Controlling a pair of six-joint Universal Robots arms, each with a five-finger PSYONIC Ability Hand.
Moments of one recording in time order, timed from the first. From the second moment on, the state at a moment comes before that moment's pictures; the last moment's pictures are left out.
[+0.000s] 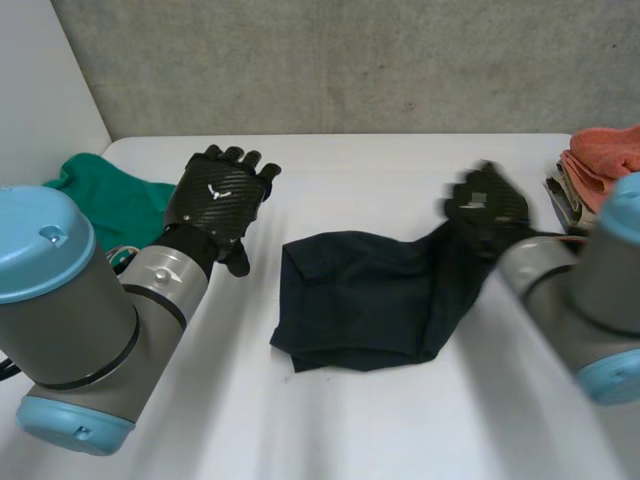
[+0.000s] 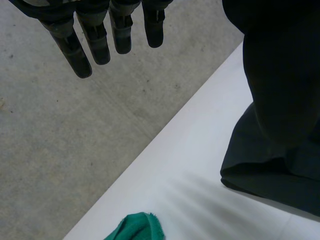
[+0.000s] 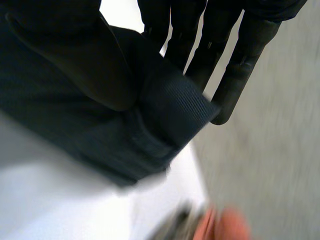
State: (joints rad) left arm 4.14 -1.80 -1.64 3.41 -1.60 3.59; right arm 1.92 -1.21 1.61 -0.28 1.41 2.16; left_hand 0.19 0.21 0.21 0.20 0.05; right_hand 1.05 1.17 1.19 1.20 0.98
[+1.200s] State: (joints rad) left arm 3.95 -2.27 -1.23 3.11 -1.81 3.35; right arm 2.02 -0.86 1.23 0.14 1.33 2.98; left_hand 0.19 0.21 0.21 0.20 0.05; right_hand 0.20 0.20 0.21 0.20 0.04
